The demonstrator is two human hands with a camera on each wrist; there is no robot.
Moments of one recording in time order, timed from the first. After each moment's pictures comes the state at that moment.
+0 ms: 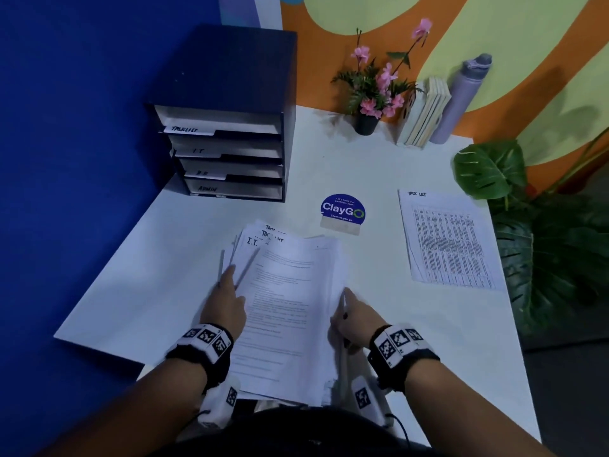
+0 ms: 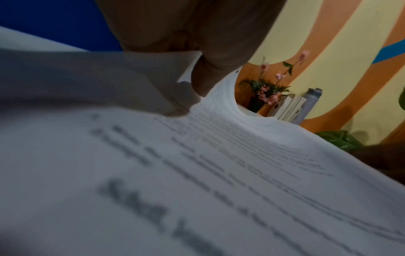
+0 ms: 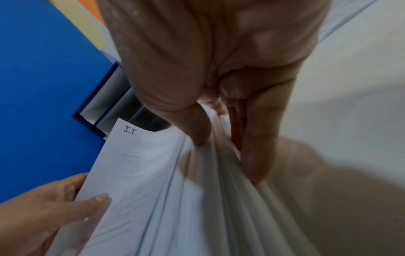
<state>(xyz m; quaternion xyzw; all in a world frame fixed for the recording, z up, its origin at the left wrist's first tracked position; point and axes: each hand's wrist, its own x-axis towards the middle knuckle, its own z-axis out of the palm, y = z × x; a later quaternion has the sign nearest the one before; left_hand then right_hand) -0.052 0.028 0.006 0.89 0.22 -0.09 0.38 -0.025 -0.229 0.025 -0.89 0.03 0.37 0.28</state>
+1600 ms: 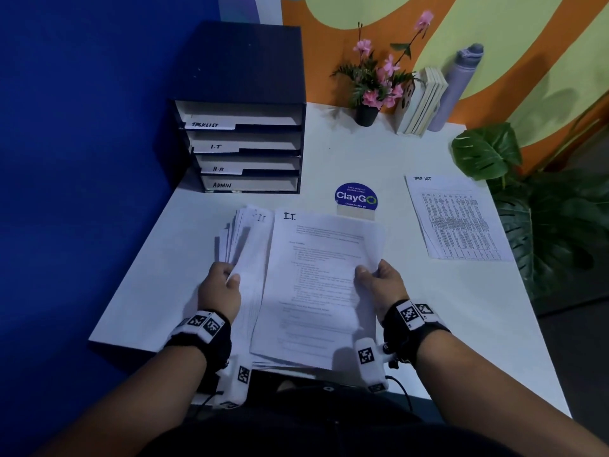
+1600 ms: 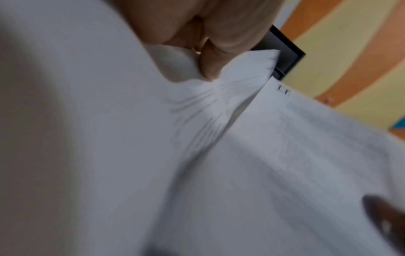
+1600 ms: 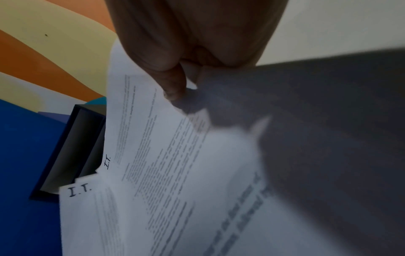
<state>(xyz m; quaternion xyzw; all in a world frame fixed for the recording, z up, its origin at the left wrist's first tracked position) -0.058 0.104 0.007 0.86 0.25 0.00 0.45 -0.039 -0.187 0.021 -0.73 0.24 0.09 0.63</state>
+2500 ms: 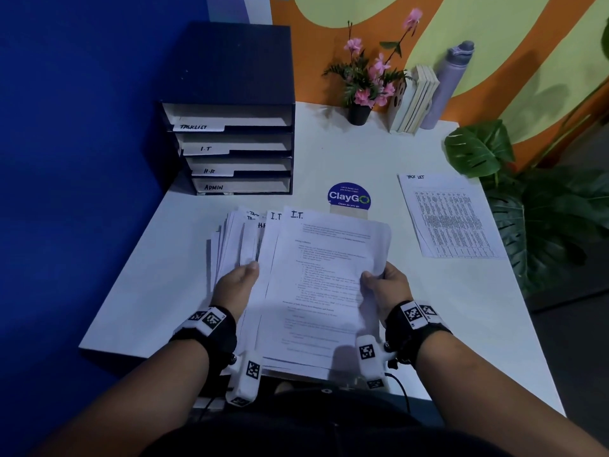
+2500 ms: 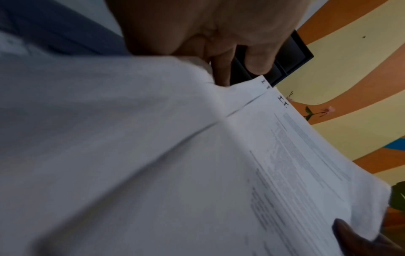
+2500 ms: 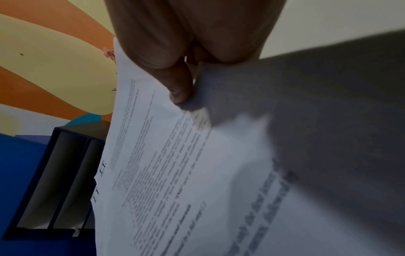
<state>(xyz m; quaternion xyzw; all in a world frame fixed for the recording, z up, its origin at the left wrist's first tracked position) -0.050 0.074 0.018 0.77 0.21 -0.10 0.59 -0.036 -0.205 0.017 -0.69 0.29 0.08 0.66</state>
